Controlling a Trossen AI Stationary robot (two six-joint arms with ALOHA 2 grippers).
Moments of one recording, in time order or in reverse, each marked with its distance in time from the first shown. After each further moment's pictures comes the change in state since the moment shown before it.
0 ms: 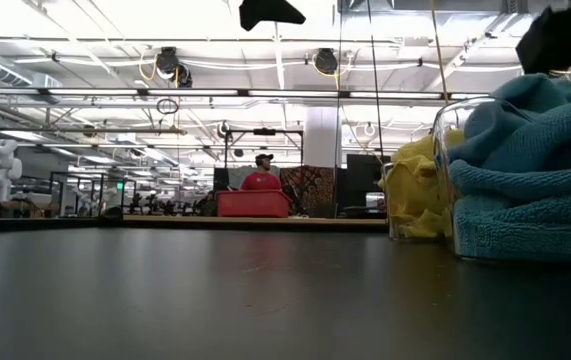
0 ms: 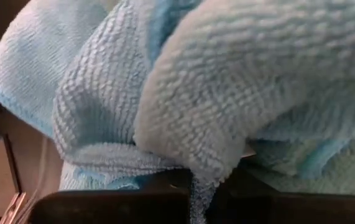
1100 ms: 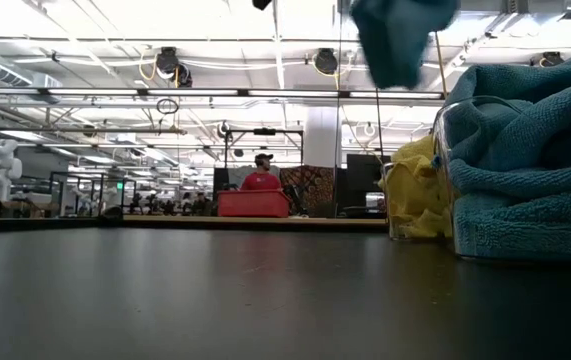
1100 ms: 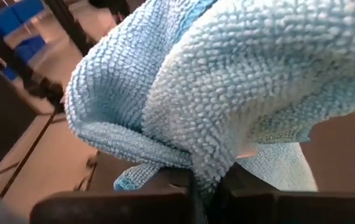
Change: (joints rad) left arm -0.059 0.000 0.000 0.157 0.022 -0.058; right arm -0.484 -0.073 0.320 0.460 -0.055 -0.442
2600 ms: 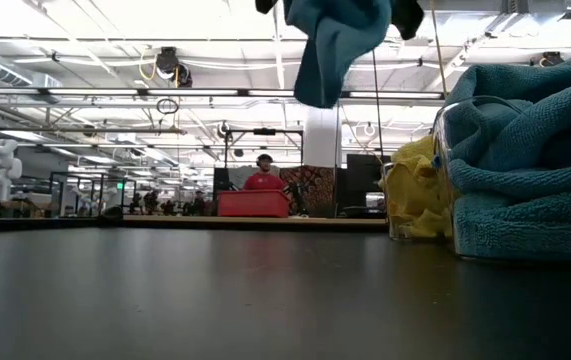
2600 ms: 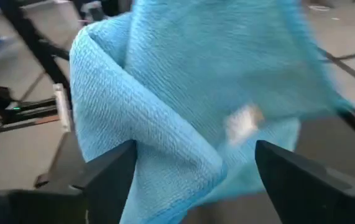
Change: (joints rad) left arm 0.046 0.000 0.000 -0.006 0.106 -0.028; right arm -0.014 0.098 -0.001 0.097 0.134 -0.077
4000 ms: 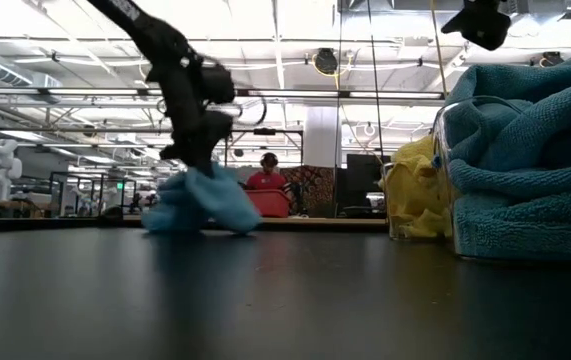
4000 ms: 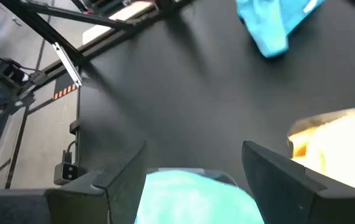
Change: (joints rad) left arm 0.631 0.117 -0.404 -0.306 -0.032 0.066; right arm 0.001 -0.244 0.001 -0.498 -0.074 0.269
